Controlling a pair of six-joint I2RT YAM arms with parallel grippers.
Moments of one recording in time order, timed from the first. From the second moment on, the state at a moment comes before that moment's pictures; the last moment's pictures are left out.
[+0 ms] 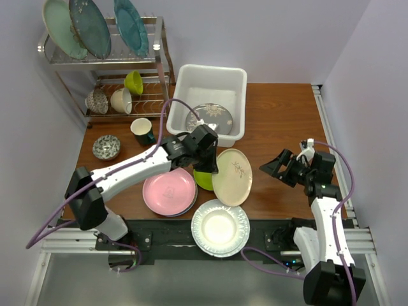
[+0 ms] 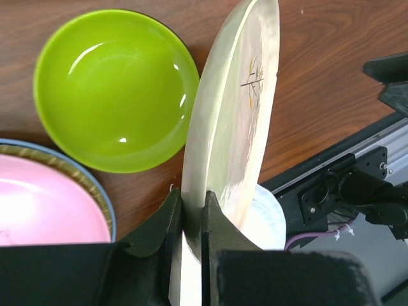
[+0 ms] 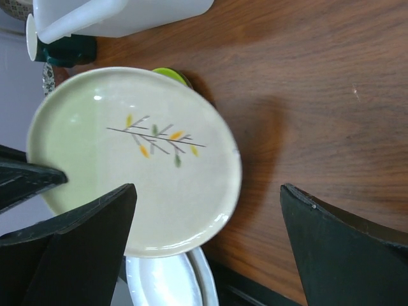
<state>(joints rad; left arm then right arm) -0.92 1.55 1.32 -0.68 -0.01 -0.73 -0.20 0.75 0.51 -0.47 -0.69 0.47</state>
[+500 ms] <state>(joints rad) -0.89 1.42 1.36 -0.75 -0.06 -0.72 -0.20 0.95 0.33 -0.27 -0.69 0.52</state>
